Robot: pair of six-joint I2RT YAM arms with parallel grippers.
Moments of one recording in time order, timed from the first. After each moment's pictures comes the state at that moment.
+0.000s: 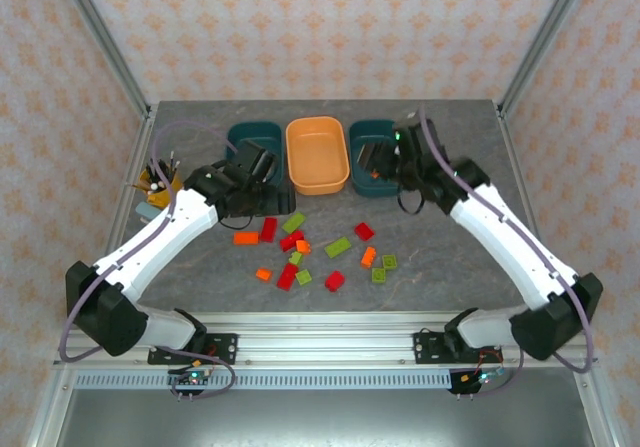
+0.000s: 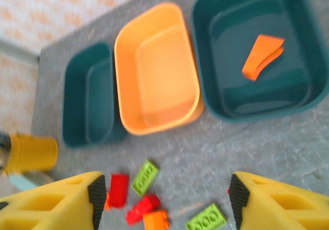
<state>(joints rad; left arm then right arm) -0.51 1.37 1.25 -0.98 -0.06 -0.59 0.57 1.29 1.32 -0.75 0.04 0.75</state>
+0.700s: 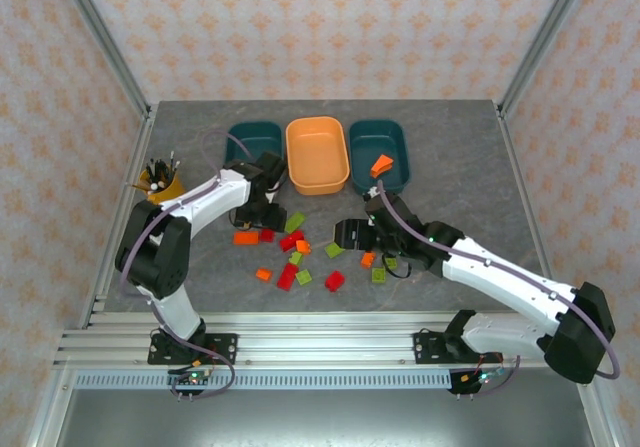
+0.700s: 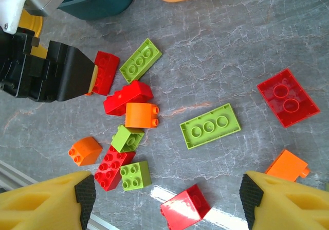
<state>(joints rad) -0.40 1.74 1.23 -0.98 -0.04 -0.34 0.83 1.12 0.84 -0.52 0.01 0.76</state>
